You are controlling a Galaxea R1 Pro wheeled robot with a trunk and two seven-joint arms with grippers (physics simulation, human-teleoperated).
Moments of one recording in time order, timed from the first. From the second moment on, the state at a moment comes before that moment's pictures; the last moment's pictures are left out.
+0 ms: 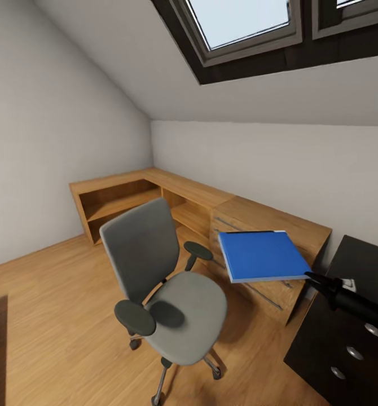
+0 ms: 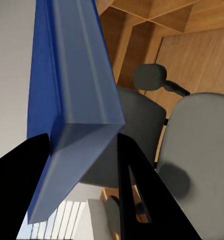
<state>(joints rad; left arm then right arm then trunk) -0.29 0.03 0.52 -0.05 -0.02 -0.48 -0.11 -0.59 -0.40 -0.59 -0.76 -0.45 1.03 0.95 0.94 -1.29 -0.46</state>
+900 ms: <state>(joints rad) -0.29 0.03 0.52 -0.05 -0.02 -0.48 -0.12 -0.58 -0.40 -0.60 -0.76 -0.45 1.03 0.96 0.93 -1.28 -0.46</state>
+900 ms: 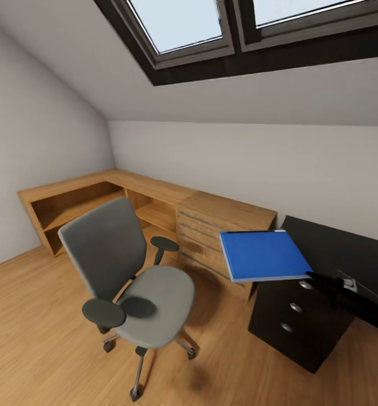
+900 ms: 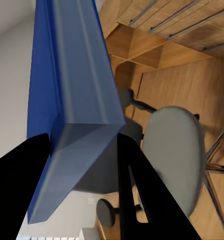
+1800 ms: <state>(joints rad) -0.29 0.03 0.52 -0.04 -0.02 -0.48 -0.12 -0.58 -0.40 -0.72 -0.76 -0.44 0.95 0.96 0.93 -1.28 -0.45</state>
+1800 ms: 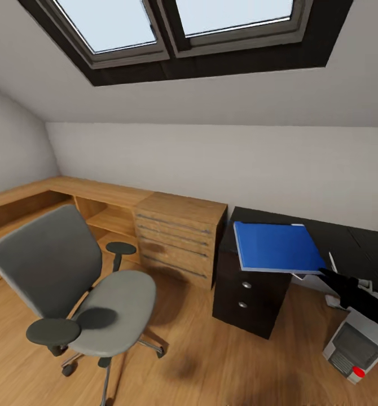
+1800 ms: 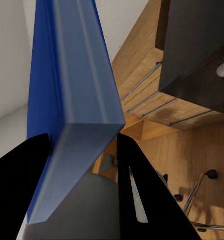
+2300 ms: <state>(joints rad) -0.29 0.03 0.52 -0.03 -0.02 -0.48 -0.12 -0.58 -0.40 -0.72 -0.76 -0.44 0.89 0.95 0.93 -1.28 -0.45</state>
